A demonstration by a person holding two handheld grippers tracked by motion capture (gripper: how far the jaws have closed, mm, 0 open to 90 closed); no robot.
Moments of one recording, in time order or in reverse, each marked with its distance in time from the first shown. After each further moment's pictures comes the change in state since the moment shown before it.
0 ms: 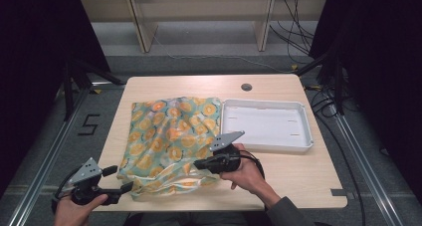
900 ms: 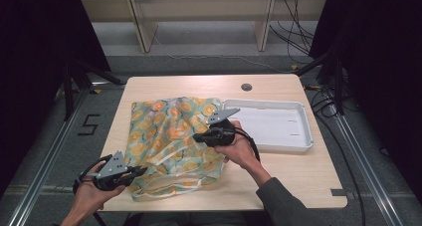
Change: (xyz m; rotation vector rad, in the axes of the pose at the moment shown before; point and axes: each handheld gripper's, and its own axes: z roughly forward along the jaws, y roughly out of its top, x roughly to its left) left arm -0.014 0.043 0.035 0.012 -0.114 0.325; right arm -0.053 0.036 0.011 -0.039 -0.154 0.007
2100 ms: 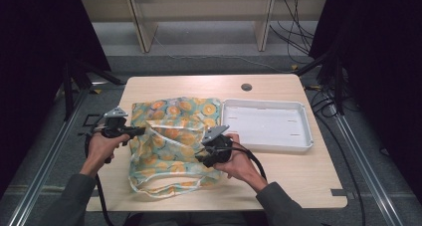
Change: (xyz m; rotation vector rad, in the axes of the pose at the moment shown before) left arm 0.124 0.014 0.054 0.065 0.094 -0.346; right arm 0.026 -0.033 0.018 0.227 -0.149 -0.108
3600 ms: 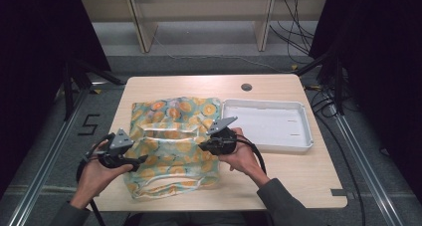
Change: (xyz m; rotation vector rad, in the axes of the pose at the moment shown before) left arm -0.087 -0.026 -0.035 0.170 0.215 0.287; right arm -0.020 0.006 -0.017 -0.100 0.107 0.049
